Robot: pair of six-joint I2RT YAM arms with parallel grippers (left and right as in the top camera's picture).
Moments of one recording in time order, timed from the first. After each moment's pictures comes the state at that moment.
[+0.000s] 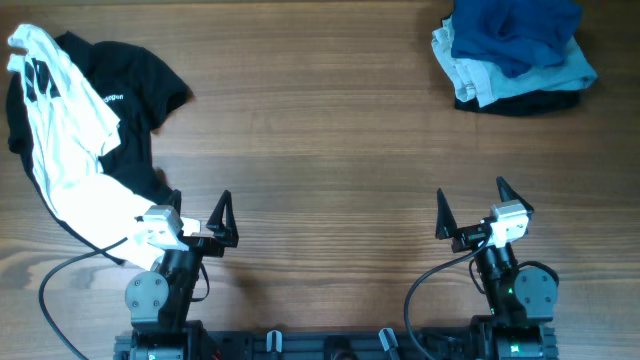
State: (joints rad) left arm 0.02 0.01 0.01 -0.06 0.19 -0.37; right arm 0.00 0.02 0.01 0.01 -0.18 -0.06
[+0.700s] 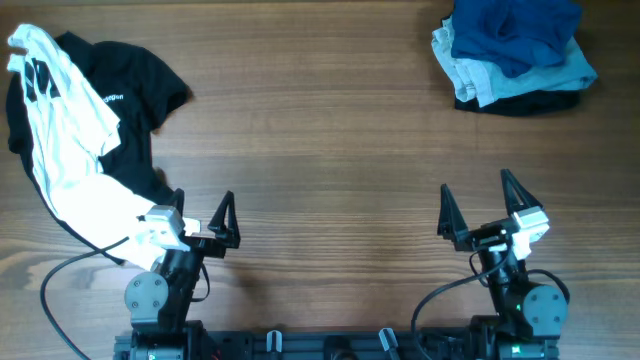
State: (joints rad) left arm 0.02 0.02 0.02 -0.06 0.23 -0.37; right arm 0.00 0.03 0.04 0.23 -0.25 0.13
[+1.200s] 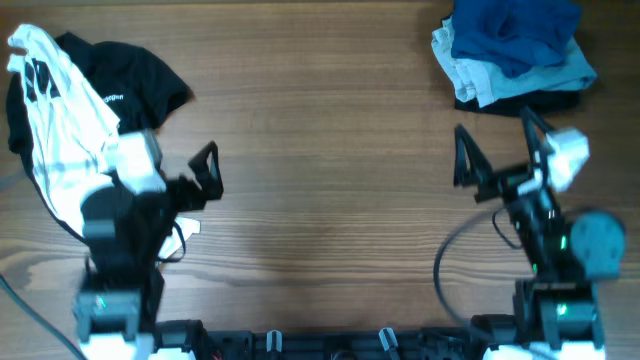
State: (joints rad) left arm 0.02 0.75 0.75 -0.43 0.17 -0.30; right arm 0.00 0.65 0.64 0.05 -0.30 0.14
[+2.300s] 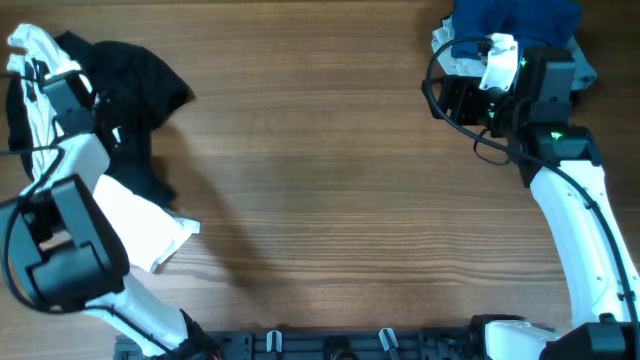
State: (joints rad) left arm 0.39 1.93 1.15 0.04 -0.06 -0.14; right arm 0.00 1.41 1.15 -0.45 -0.40 0.16
